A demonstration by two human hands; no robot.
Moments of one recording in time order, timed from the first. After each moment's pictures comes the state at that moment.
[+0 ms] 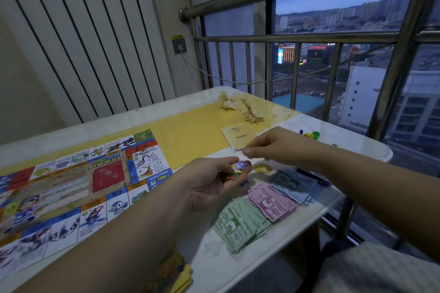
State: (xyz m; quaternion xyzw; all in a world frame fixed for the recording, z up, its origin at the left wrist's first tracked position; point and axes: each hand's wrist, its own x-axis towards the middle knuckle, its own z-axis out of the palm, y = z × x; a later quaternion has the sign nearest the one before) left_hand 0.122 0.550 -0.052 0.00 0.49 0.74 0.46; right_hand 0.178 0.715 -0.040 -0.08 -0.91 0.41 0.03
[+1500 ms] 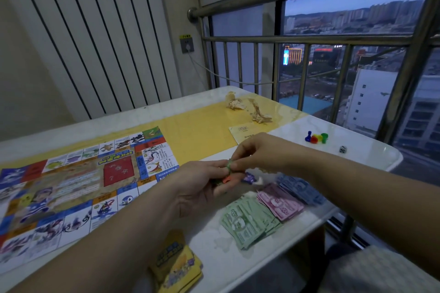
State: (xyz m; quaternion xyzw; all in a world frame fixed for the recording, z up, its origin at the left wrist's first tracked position) left_hand 0.119 0.518 -0.054 0.02 0.51 0.74 0.43; right_hand 0.166 0.678 -0.039 -0.03 -0.90 0.44 -0.02
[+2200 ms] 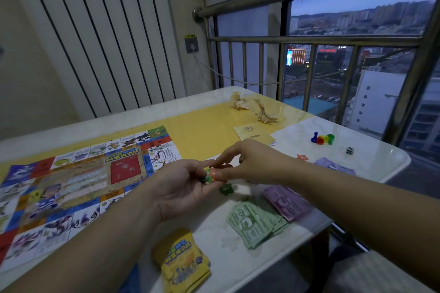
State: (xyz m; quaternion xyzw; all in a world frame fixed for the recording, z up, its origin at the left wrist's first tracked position) left_hand 0.114 0.485 -0.047 0.01 0.45 0.77 0.45; right_hand 0.164 0.644 -0.042 0.03 -0.93 0.37 0.02
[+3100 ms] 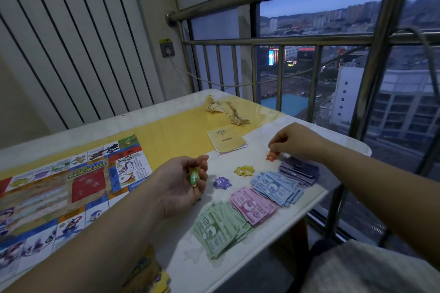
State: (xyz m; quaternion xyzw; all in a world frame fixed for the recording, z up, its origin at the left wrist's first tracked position) left_hand 0.115 0.542 -0.052 -0.07 0.50 0.76 0.41; right_hand 0.182 0.786 -0.061 -0.20 -0.93 0.28 0.09
